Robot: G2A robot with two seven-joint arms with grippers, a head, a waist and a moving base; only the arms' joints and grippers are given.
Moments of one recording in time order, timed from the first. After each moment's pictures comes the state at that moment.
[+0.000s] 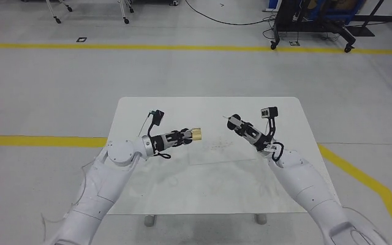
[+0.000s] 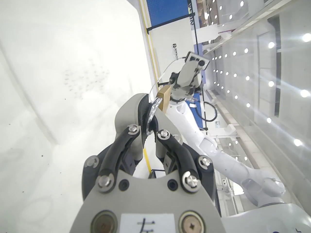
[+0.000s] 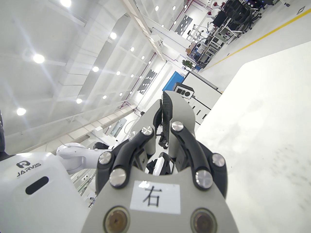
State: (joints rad) left arm 1.03 -1.20 -1.07 -1.27 -0.17 -0.17 -0.89; right arm -1.01 -1.15 0.96 -0.96 0.62 -0.89 0.71
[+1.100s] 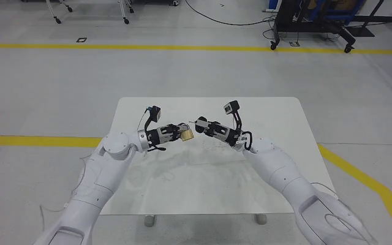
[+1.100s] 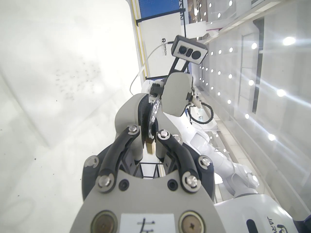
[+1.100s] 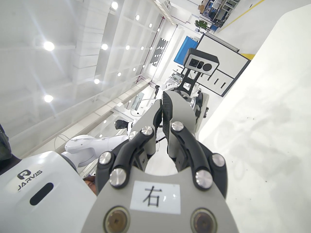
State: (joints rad) left arm 0.95 -1.21 -1.08 -1.11 -0.37 -0.17 -0.96; right arm -0.79 -1.35 0.76 -0.69 0.81 -0.84 0.98
